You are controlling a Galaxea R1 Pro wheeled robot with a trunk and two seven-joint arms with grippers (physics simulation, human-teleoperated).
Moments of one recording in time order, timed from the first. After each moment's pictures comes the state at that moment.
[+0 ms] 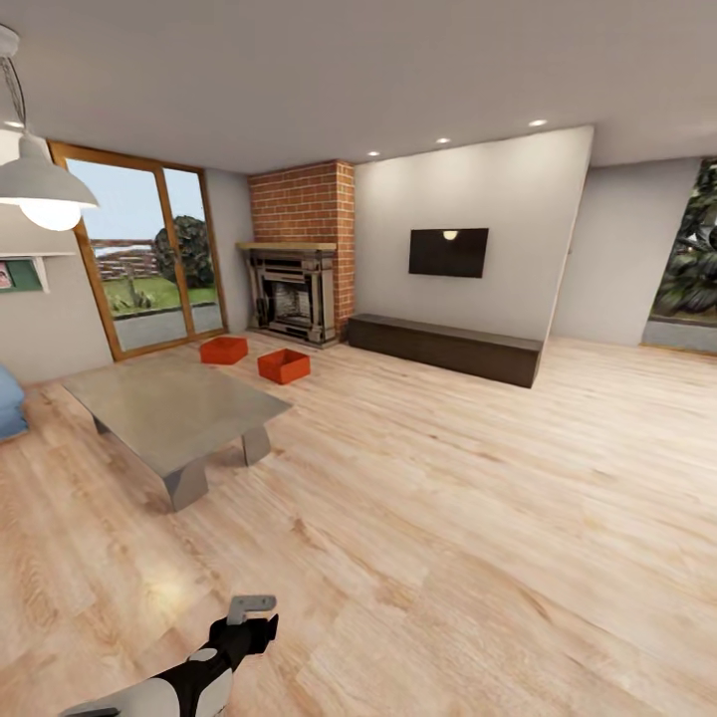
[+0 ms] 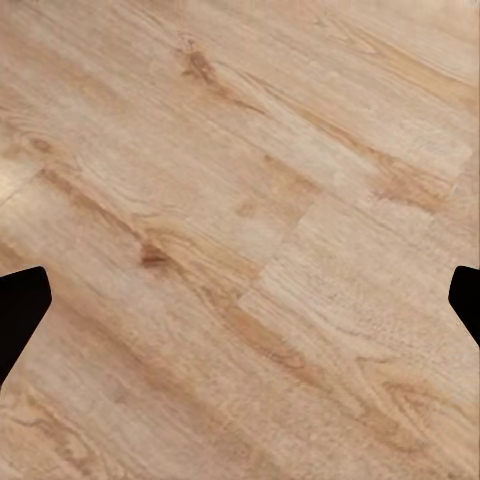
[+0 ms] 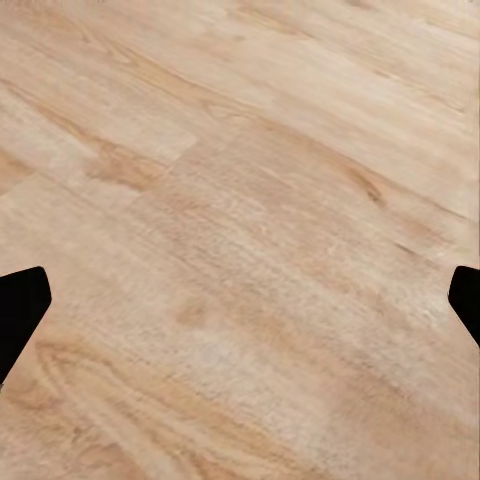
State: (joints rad) left arm -0.65 -0.02 0.13 0.04 -0.10 -0.26 -0.01; right arm 0.06 -0.04 -0.01 -0.74 0.03 -0.34 -0.10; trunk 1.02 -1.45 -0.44
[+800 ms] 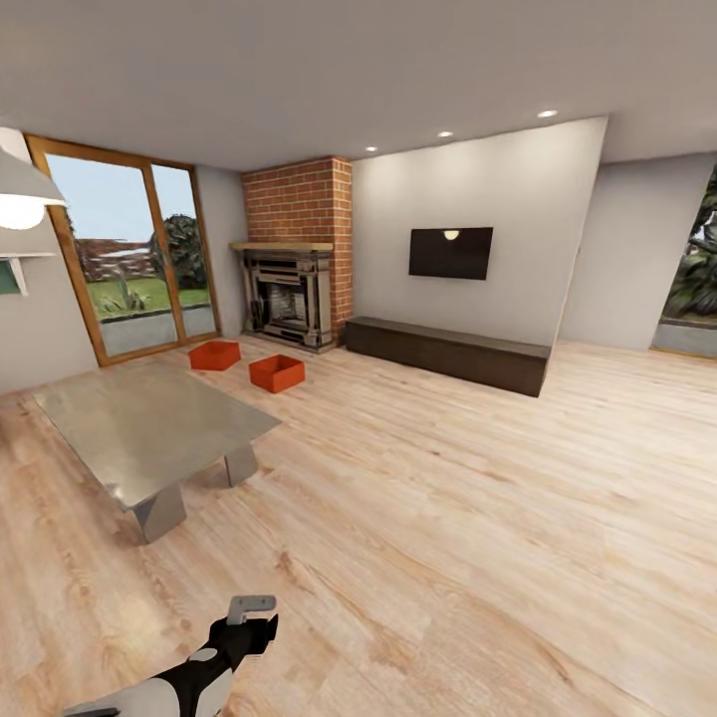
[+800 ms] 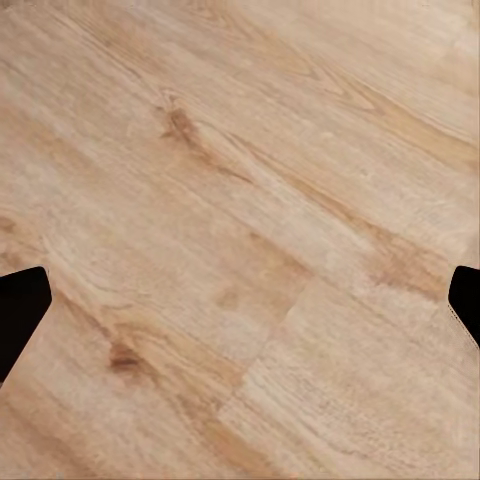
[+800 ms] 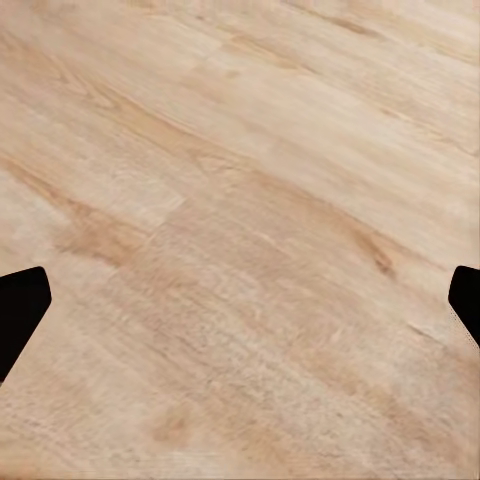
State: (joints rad) left arm -0.65 -0.02 0.13 0.04 -0.10 -0.26 -0.01; right arm 0.06 -0.04 -0.01 -0.74 0.03 -0.34 -0.10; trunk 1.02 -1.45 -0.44
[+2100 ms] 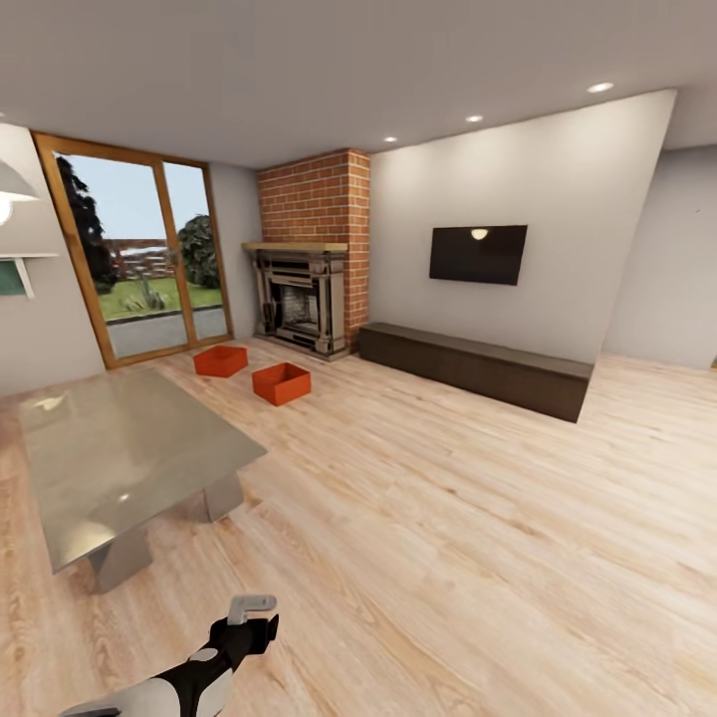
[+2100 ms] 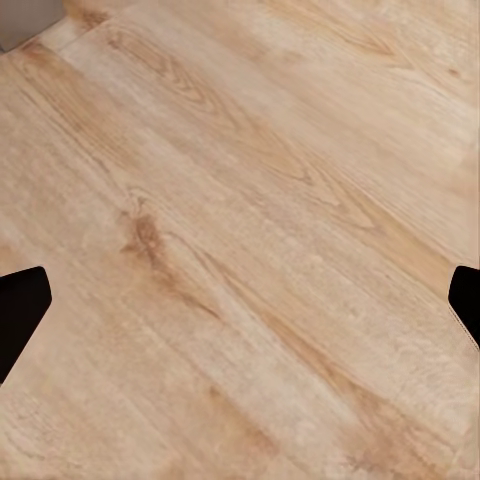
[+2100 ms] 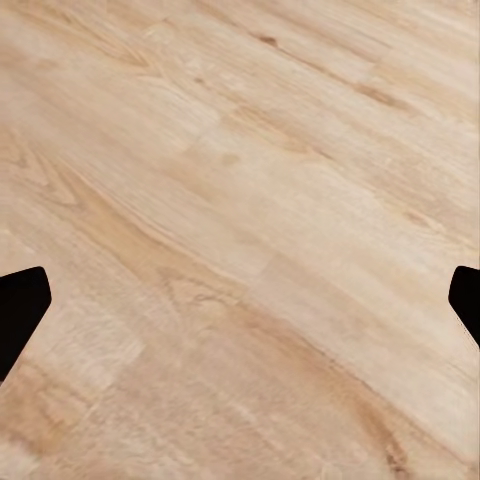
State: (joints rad) left arm -0.65 -0.02 0.13 0.04 -0.10 -0.26 -0.01; right arm 0.06 -0.04 -0.01 -0.74 0.03 -0.34 -0.10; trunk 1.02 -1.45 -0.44
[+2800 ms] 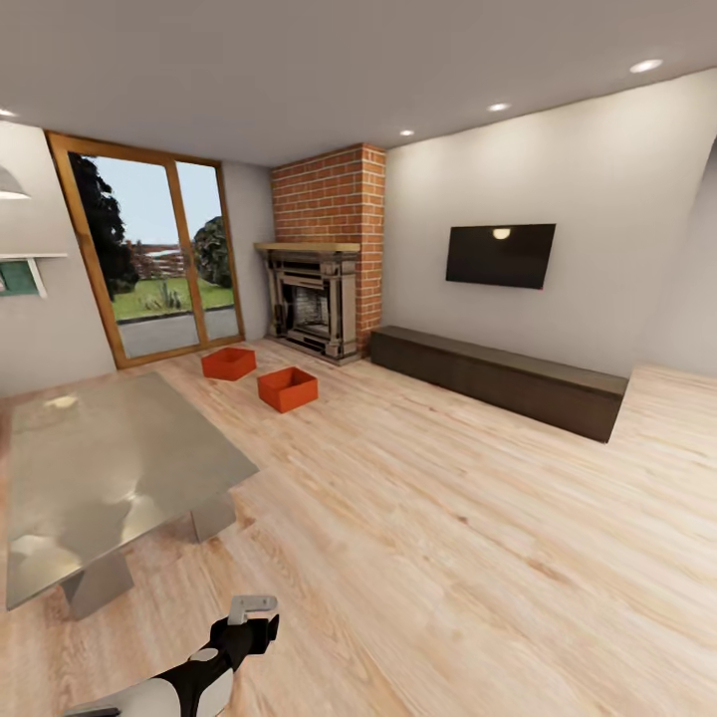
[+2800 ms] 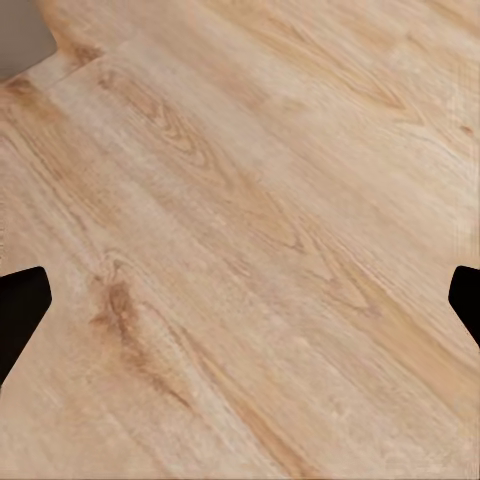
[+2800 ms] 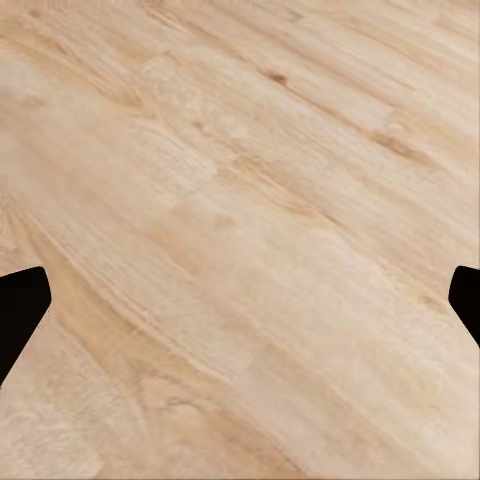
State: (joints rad) left arm -0.65 -0.02 0.13 0.04 -0.10 -0.26 -0.01; right arm 0.06 -0.04 -0.01 -0.74 0.03 -0.34 -0.10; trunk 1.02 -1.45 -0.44
